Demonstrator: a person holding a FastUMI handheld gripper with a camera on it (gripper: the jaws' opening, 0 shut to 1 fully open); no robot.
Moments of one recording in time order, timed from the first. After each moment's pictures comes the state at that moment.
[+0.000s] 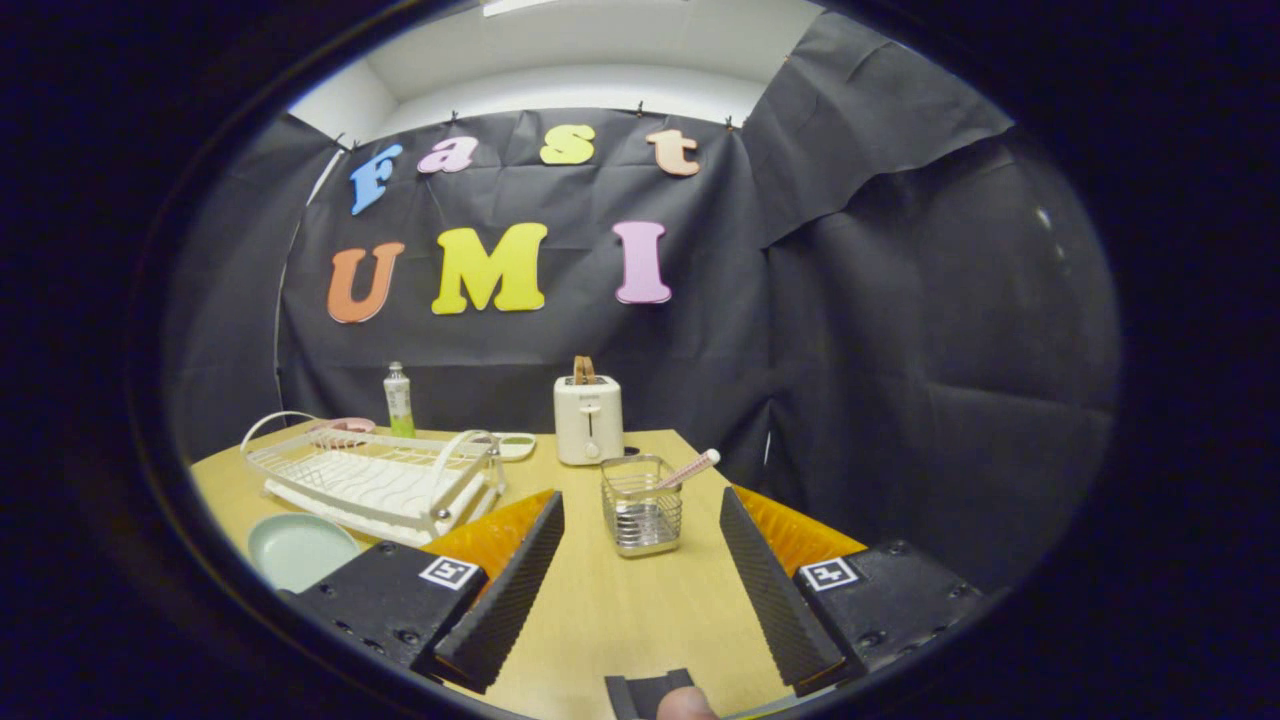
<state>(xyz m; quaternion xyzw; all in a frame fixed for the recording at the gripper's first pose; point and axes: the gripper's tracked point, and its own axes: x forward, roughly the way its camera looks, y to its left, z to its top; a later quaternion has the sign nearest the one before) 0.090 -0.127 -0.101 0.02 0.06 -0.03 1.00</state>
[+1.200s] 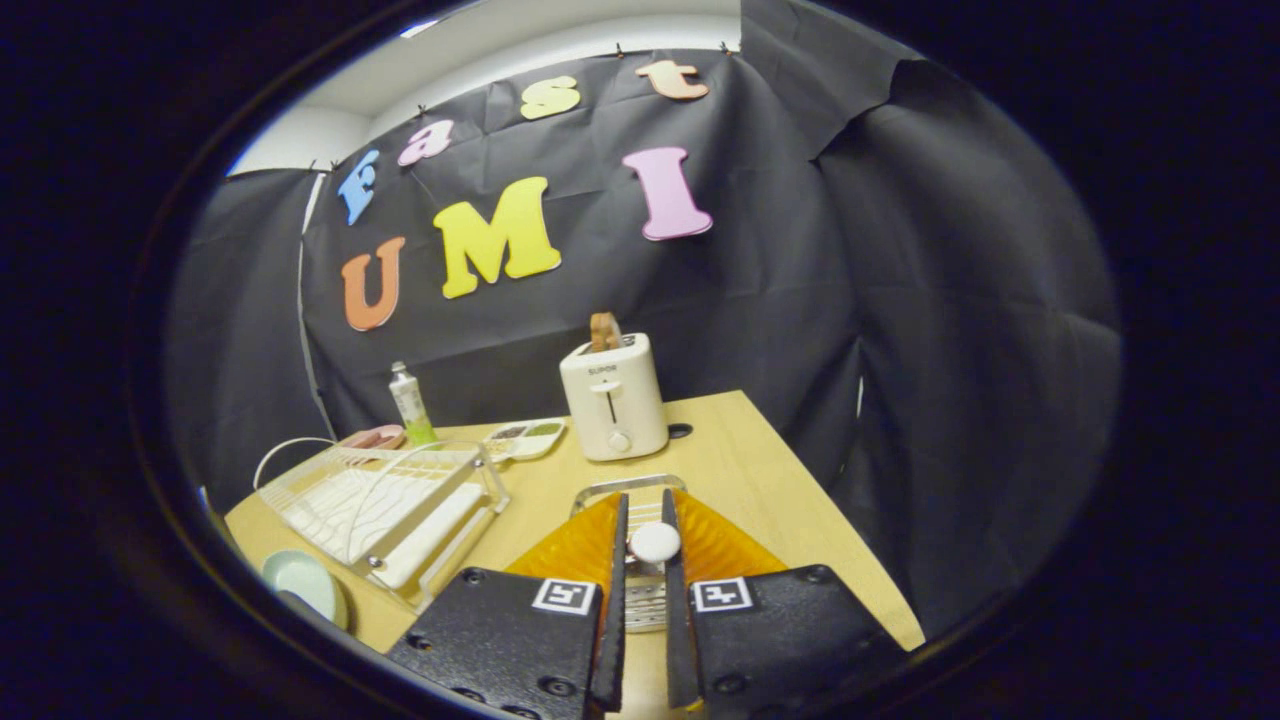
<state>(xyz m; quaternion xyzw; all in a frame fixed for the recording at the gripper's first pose) 0.245 -0.122 -0.119 0.08 0.15 0.11 0.98</state>
